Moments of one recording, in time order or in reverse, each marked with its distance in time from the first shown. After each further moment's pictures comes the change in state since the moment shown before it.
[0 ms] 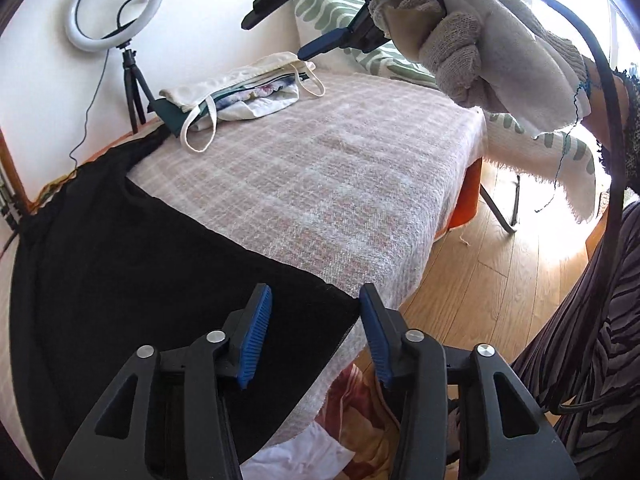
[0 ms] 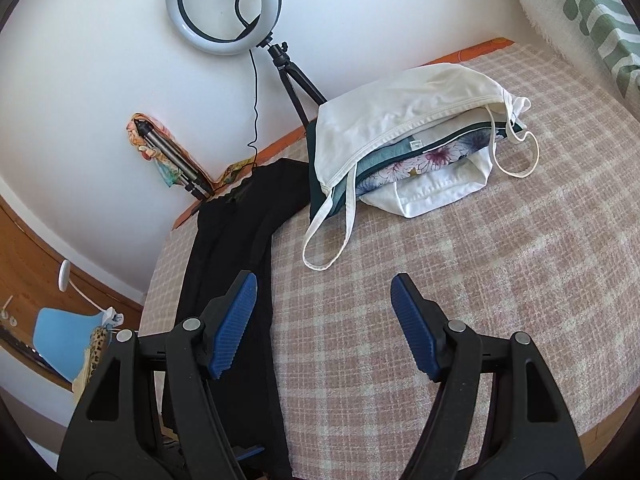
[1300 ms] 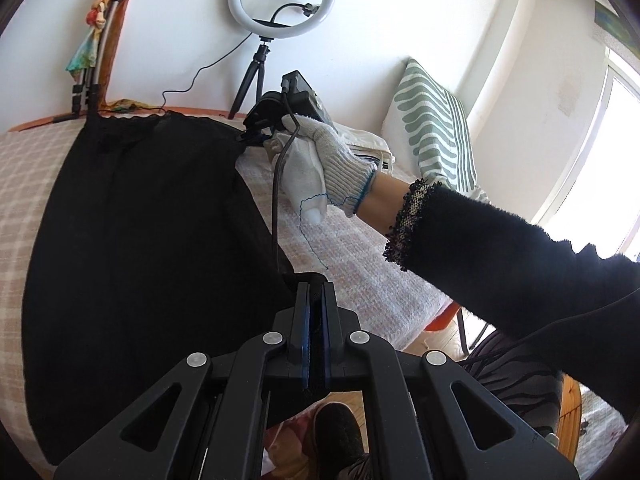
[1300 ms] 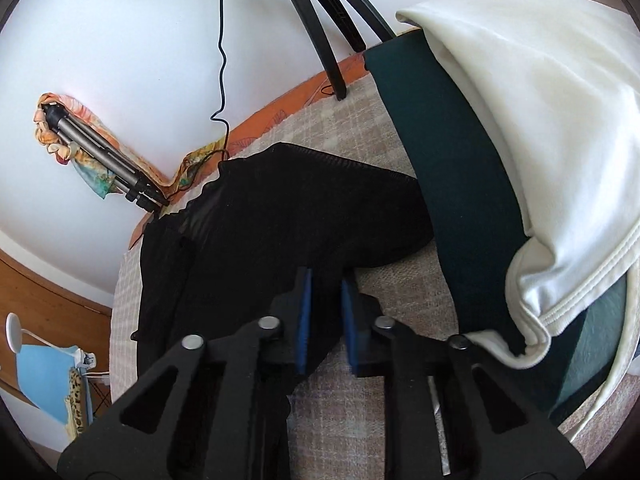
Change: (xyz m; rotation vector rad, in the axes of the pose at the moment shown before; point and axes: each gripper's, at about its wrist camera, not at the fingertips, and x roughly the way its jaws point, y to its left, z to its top) left arm -0.084 0.087 -0.028 -0.498 -0.206 -0.066; right arm 0.263 0.064 0.076 0.036 0.127 -0.067
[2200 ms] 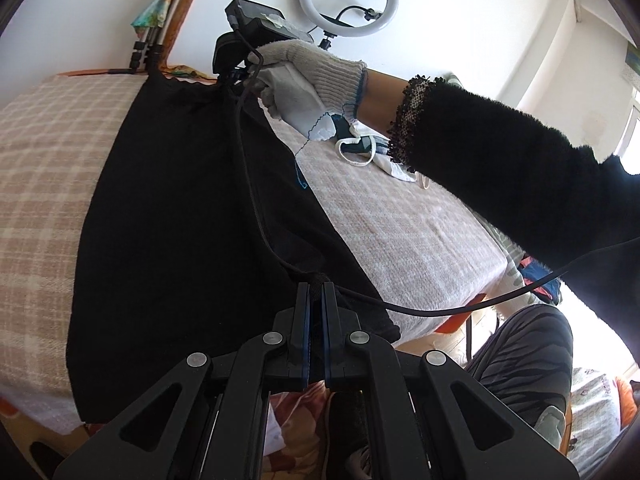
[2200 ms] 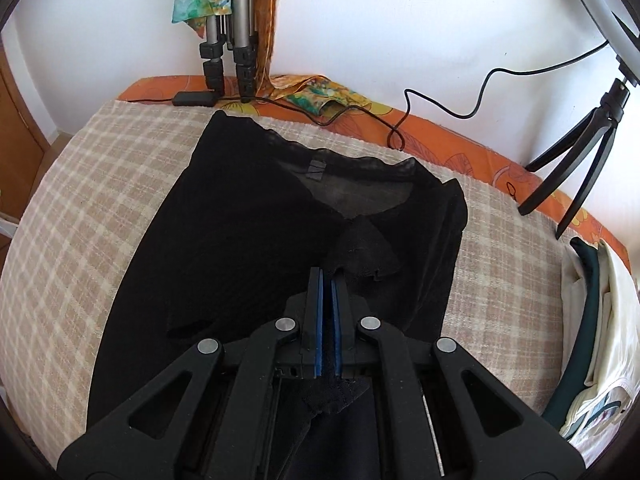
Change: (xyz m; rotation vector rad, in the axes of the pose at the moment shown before) left arm -0.028 0.061 -0.035 -0.136 0.001 0.049; right arm 0.085 0.215 -0.032 -0.666 0.117 -0.319
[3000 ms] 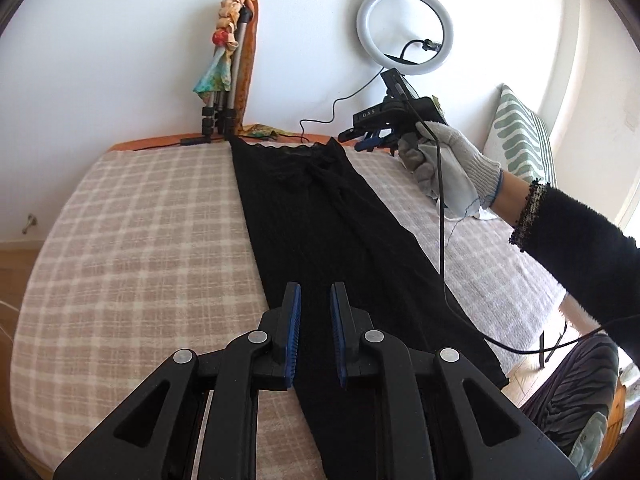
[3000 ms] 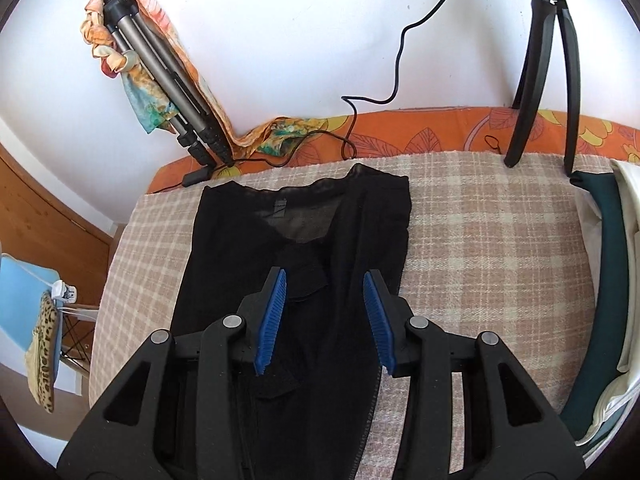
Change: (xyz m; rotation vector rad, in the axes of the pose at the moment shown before) left arm -0.050 0.079 0.104 0.097 -0.050 0.250; right arm -0.014 -0.100 -0.003 0.296 -0.047 0.303
